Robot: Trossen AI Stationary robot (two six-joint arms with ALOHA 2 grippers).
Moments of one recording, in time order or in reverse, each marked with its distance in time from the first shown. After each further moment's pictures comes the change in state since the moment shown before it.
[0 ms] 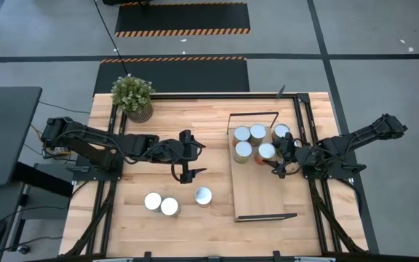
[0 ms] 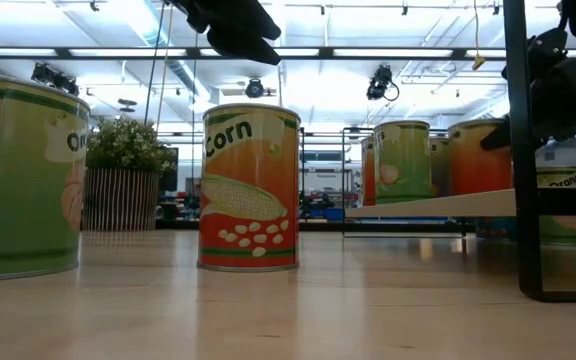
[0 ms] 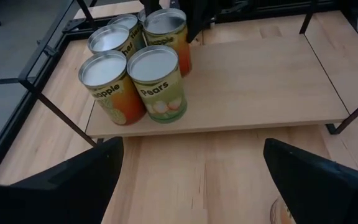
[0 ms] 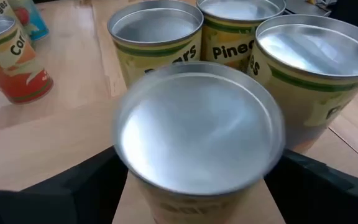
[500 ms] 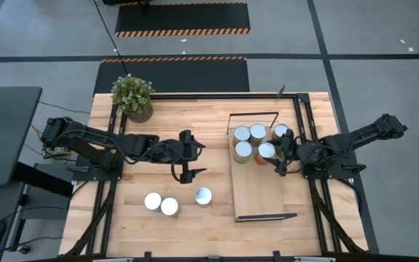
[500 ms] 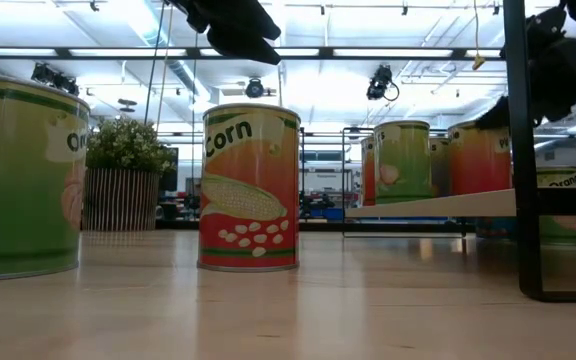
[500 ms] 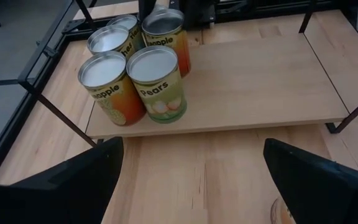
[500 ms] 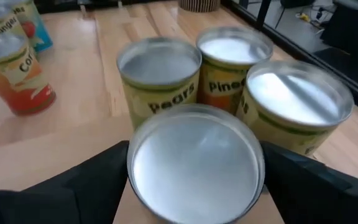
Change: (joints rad) left arm 0.000 0.000 0.000 0.000 0.000 0.006; right arm 0.000 0.001 0.079 -0.041 0.019 -0.066
